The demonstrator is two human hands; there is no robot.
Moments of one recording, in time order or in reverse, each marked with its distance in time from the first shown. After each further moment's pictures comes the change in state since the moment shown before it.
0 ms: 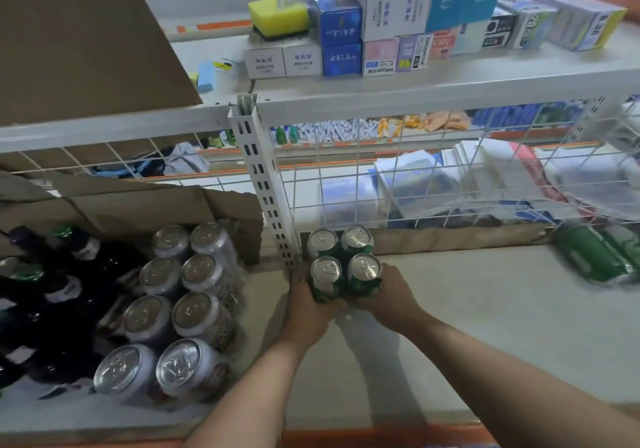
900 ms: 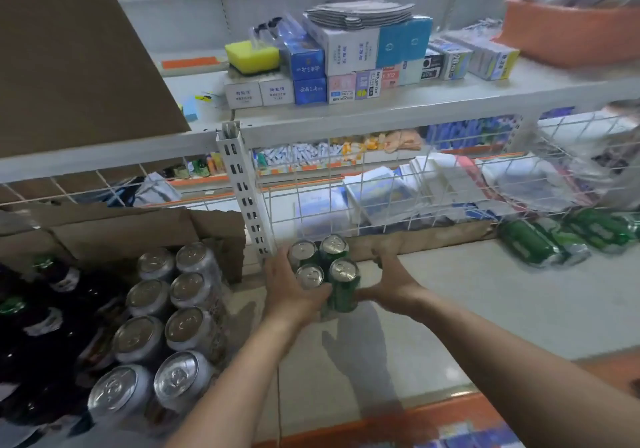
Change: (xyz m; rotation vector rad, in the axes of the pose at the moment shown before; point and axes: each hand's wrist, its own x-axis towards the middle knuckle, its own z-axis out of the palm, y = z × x) left_hand 0.002 0.041 -0.018 0.247 0.062 0.089; right_hand -0.044 -0.048 -0.065 0.029 -0.004 0.115
